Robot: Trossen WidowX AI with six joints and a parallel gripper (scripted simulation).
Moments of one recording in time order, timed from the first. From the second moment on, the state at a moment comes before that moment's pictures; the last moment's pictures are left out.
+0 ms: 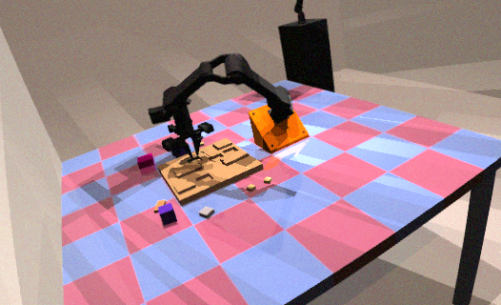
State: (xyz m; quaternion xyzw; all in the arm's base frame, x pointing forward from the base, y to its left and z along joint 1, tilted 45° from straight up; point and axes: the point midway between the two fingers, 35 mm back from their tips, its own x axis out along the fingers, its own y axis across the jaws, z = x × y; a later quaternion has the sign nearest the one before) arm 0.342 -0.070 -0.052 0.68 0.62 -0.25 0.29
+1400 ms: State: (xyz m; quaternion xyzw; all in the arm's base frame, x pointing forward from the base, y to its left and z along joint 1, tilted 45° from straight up) arm 0.343 -0.079 -0.045 0.69 0.61 -0.27 0.27
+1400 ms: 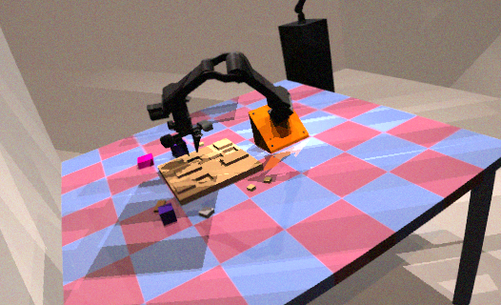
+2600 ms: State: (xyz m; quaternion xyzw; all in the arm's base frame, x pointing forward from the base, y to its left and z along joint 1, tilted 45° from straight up) arm 0.346 -0.064 -0.060 0.69 0.61 -0.27 0.27
